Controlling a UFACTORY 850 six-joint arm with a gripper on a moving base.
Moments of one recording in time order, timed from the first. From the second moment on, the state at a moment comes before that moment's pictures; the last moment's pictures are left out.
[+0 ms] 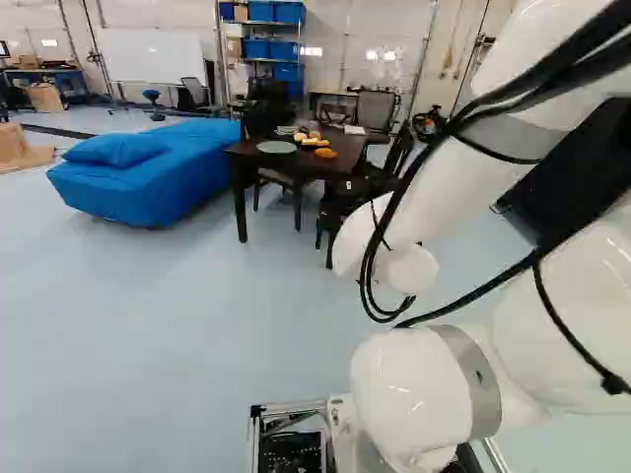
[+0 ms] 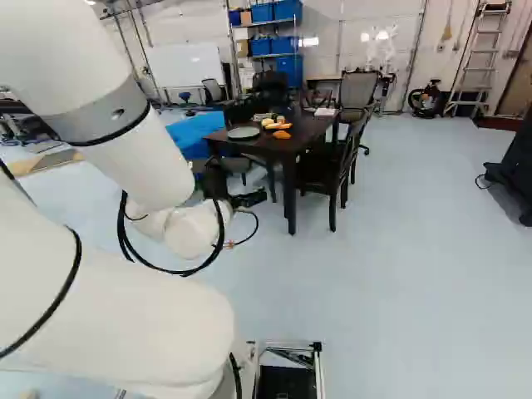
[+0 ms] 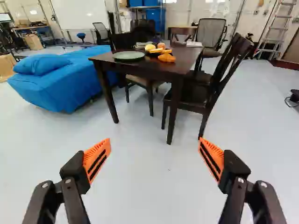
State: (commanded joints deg) arm 0.0 16.0 -5.0 0.0 50.0 0.0
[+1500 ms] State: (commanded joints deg) arm 0.0 16.0 -5.0 0.0 50.0 0.0
